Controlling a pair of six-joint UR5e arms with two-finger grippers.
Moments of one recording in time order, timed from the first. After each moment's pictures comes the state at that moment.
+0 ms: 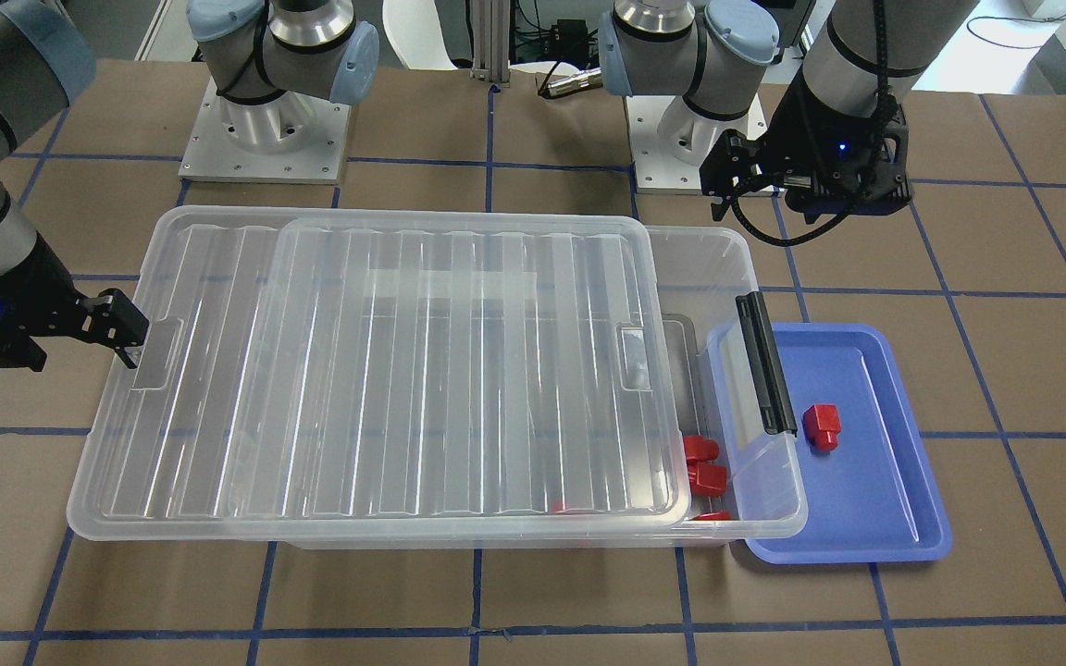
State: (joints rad) left arm -1.51 -1.54 -1.58 -1.70 1.58 0.06; right arm 1.27 -1.46 1.82 -2.04 -1.57 -0.36
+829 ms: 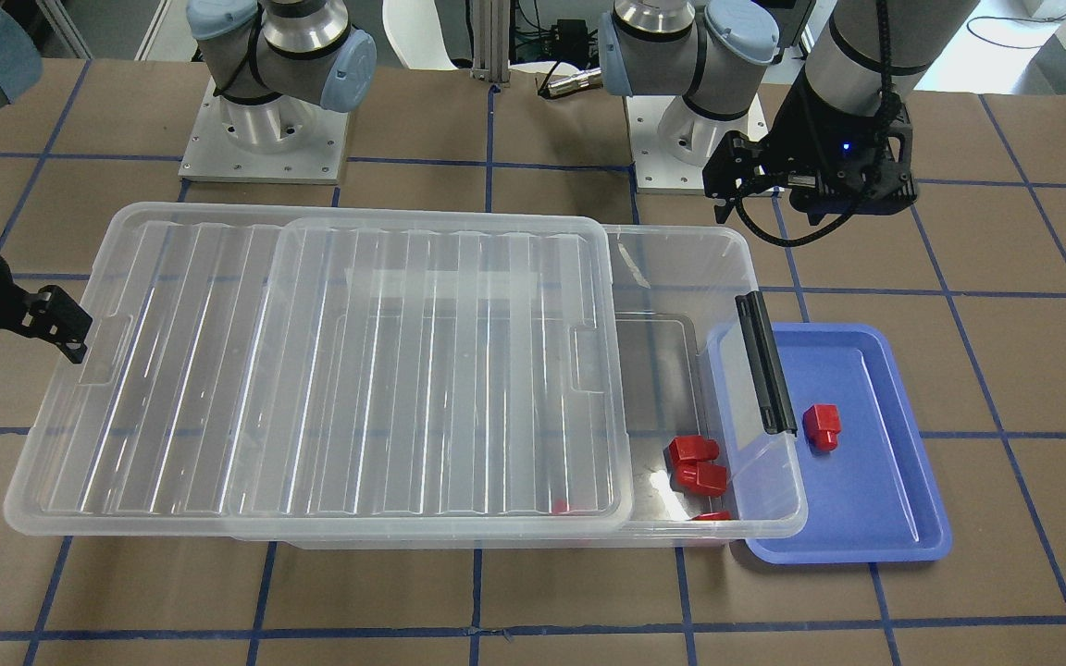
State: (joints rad) left arm -1.51 -1.54 -1.59 -1.69 1.59 0.06; right arm 1.17 -1.46 1.82 -2.02 -1.57 -0.38
